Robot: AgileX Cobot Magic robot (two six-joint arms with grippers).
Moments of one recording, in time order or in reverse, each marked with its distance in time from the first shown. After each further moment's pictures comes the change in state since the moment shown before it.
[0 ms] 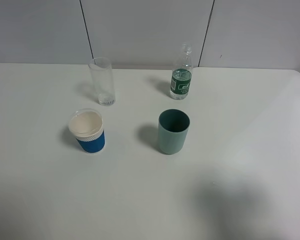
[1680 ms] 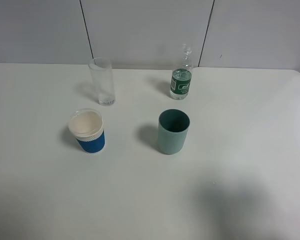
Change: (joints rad) left arm 0.000 0.000 0.000 0.000 0.000 0.000; right arm 0.000 0.000 0.000 0.000 0.000 0.000
